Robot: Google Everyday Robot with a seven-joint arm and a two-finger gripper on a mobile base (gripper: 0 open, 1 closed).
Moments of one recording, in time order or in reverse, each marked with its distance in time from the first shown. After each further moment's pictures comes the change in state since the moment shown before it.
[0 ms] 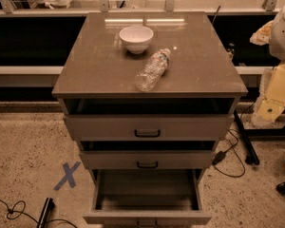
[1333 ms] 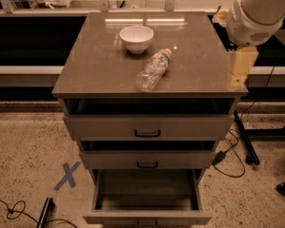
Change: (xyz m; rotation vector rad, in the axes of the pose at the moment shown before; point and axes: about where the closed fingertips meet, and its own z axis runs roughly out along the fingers) arm -0.035 -0.113 0.066 0.164 0.035 -0.351
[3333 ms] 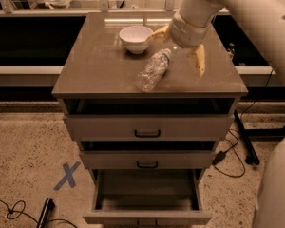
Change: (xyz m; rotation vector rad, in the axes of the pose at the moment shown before) arm -0.094 -0.045 0.106 -0.141 -0.272 -0.833
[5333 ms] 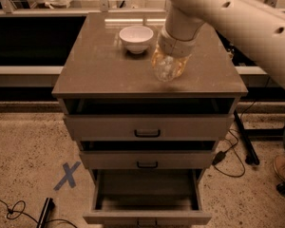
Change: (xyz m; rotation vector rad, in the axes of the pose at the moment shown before) arm -0.021 -0.001 0.013 -0.059 0.157 -0.276
